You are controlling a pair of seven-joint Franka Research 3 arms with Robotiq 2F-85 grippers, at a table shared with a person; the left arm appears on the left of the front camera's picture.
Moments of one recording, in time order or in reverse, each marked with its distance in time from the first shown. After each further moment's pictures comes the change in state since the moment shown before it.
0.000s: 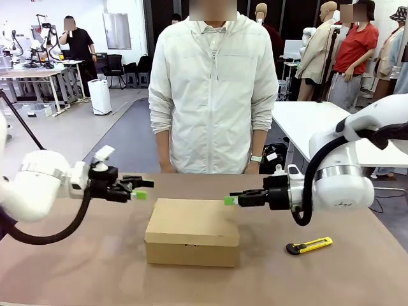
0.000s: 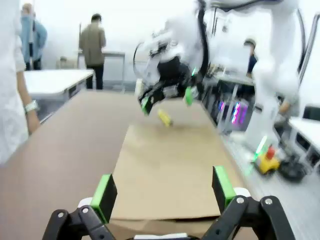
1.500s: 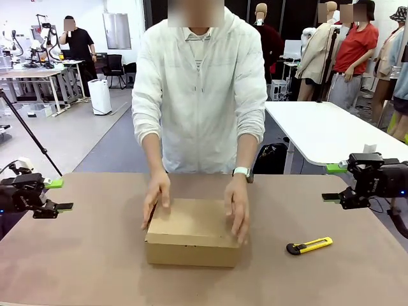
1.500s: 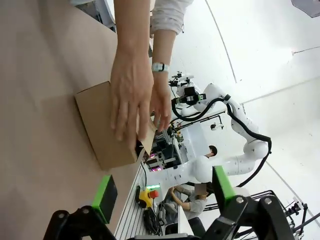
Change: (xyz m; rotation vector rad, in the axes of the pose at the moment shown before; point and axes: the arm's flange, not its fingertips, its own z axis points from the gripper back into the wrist) left arm -0.018 -0.096 0.198 0.152 -0.145 1.091; right arm 0.018 0.037 0.239 0.096 0.022 -0.881
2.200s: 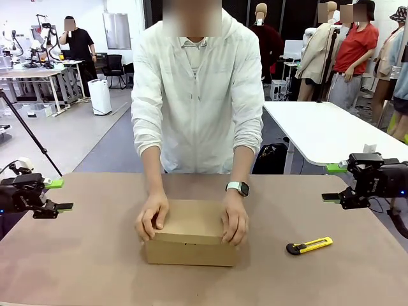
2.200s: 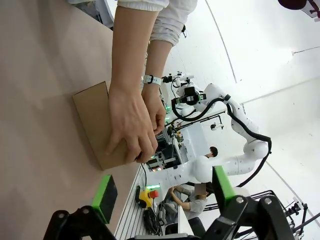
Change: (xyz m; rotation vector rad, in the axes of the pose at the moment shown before) left arm 0.000 0.000 0.000 0.000 0.000 0.000; right arm 0.000 0.000 0.000 0.001 0.001 0.000
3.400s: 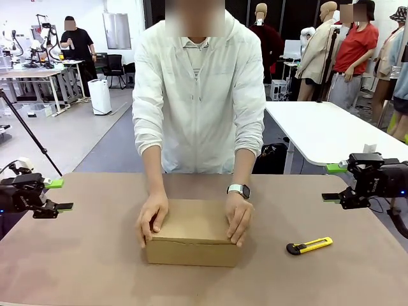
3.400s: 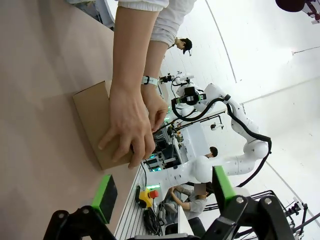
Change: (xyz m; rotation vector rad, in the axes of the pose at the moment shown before) left arm 0.000 0.000 0.000 0.000 0.000 0.000; right arm 0.000 0.000 0.000 0.000 0.000 0.000
